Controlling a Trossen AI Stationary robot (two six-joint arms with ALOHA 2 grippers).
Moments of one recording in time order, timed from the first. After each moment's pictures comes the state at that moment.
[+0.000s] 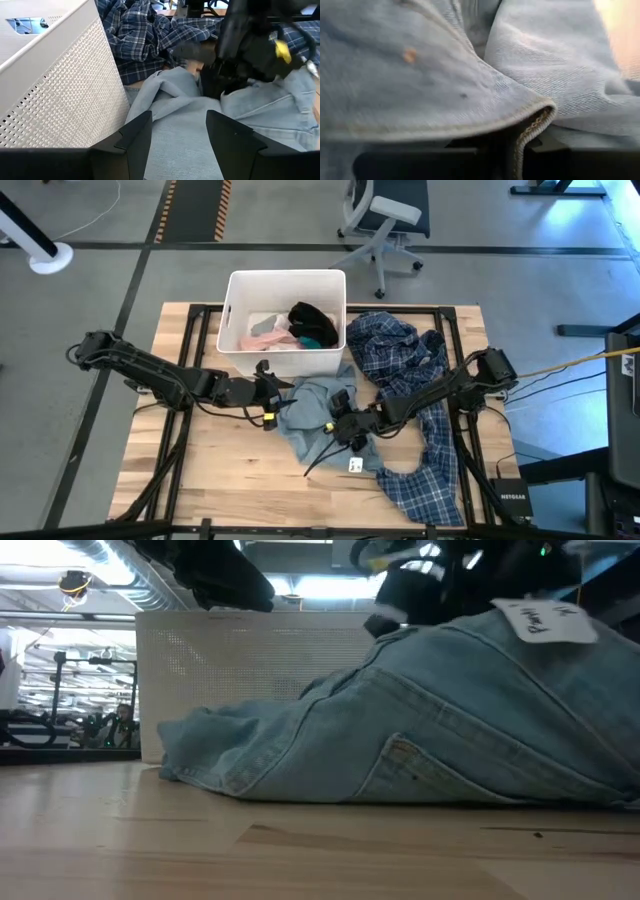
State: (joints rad) left arm -0.25 1.20 0.74 0.00 -0.47 -0.13; right arm 0.30 1.77 0.97 -0.13 0.36 -0.44
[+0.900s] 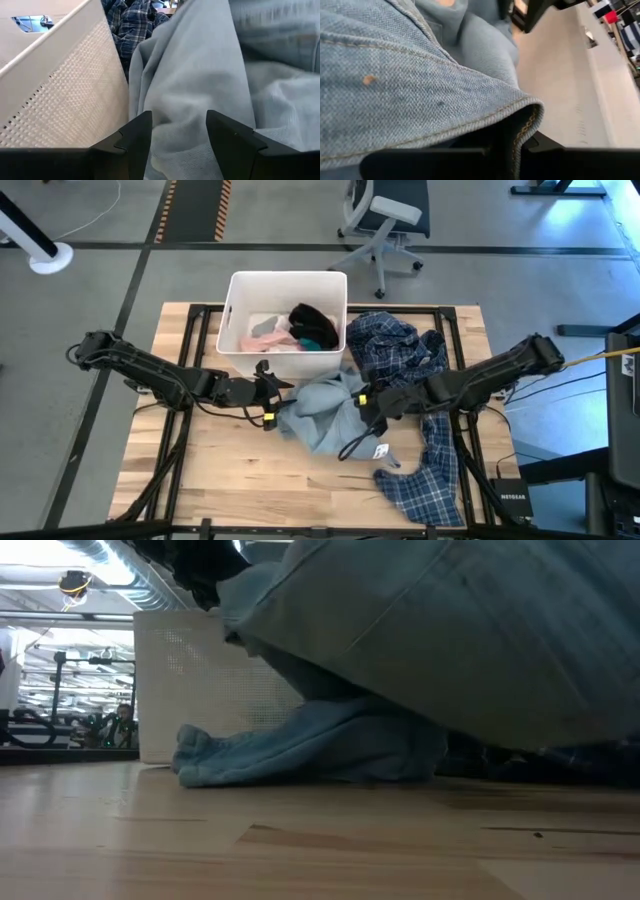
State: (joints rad) left arm -0.25 1.20 0.74 -0.01 -0.48 -0.13; right arm 0.33 1.32 1.01 -0.36 0.44 -0.45
